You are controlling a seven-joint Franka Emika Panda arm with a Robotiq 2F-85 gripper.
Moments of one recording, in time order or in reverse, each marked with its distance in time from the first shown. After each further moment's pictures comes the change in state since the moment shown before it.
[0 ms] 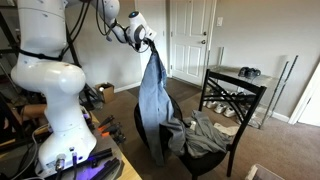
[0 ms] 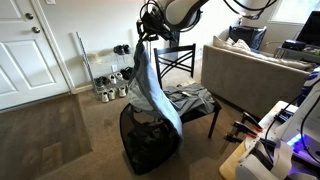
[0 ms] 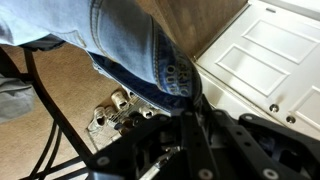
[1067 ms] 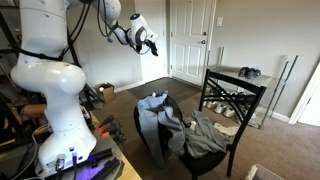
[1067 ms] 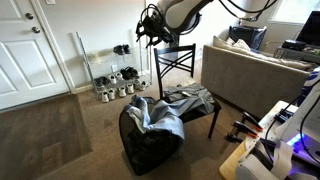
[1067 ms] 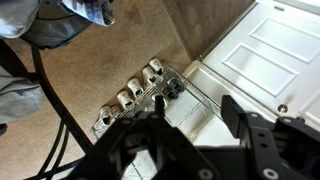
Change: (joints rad) arm 0.003 0.022 -0.016 0.001 0.000 0.000 0.003
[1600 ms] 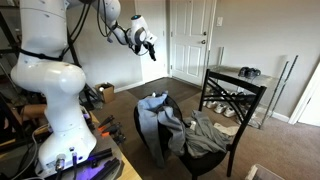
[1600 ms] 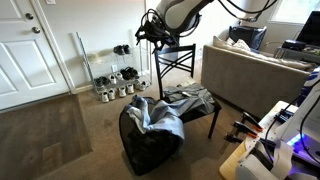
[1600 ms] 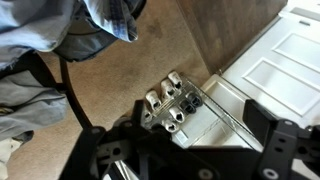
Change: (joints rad) arm 0.003 0.002 0.006 0.001 0.001 -0.126 -0.004
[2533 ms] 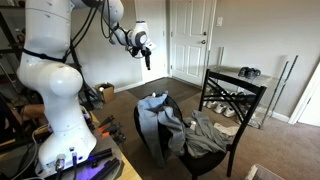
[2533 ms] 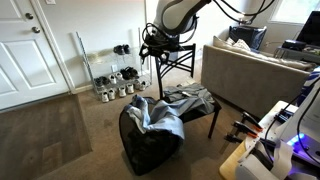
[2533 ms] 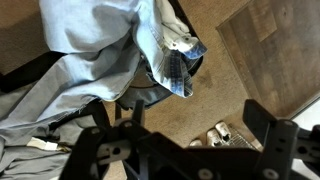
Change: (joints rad) arm -0.181 0.036 0.213 0.029 0.000 -0.311 -0.013
